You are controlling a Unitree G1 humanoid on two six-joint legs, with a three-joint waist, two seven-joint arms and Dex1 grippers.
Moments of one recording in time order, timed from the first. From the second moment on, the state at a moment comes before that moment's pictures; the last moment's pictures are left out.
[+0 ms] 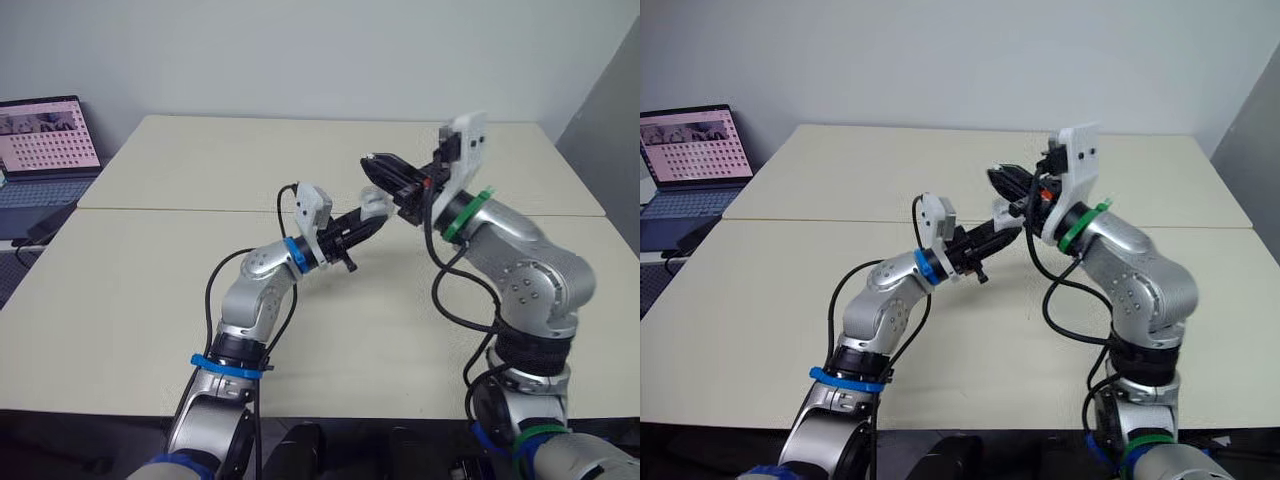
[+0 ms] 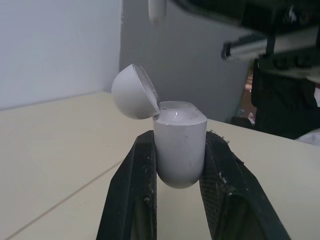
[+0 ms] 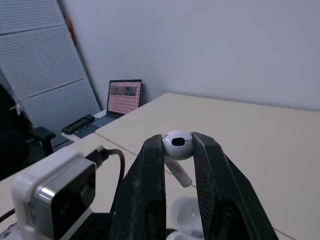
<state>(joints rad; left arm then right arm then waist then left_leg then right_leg) -0.64 0.14 -0.04 0.17 -0.38 0.21 -0.81 -0.74 -0.10 -0.17 -0.43 0.49 1.03 0.32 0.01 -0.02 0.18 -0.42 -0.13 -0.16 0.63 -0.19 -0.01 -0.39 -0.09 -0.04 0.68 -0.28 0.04</state>
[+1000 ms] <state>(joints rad) -0.70 0.14 -0.03 0.25 -0.38 0.17 -0.83 -0.69 -0.12 -0.14 -0.44 0.58 1.06 0.20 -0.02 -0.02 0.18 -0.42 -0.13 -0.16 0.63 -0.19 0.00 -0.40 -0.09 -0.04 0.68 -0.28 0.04</state>
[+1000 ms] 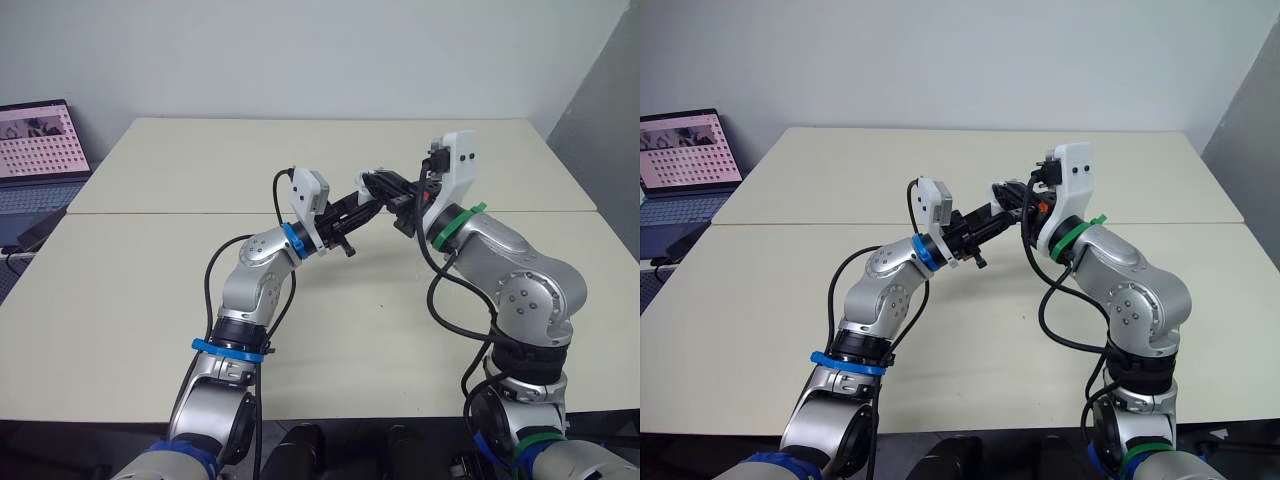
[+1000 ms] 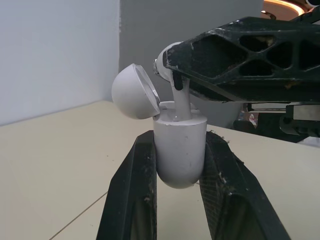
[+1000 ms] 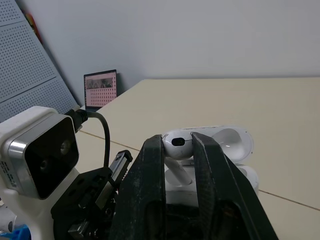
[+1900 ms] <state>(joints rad) -0.70 0.15 -0.03 0.26 -0.37 0.17 -0.84 -0.66 -0.18 -0.09 -0.43 0.57 1.00 0.20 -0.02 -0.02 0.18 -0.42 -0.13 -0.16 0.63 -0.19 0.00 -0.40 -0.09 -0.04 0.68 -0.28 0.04</state>
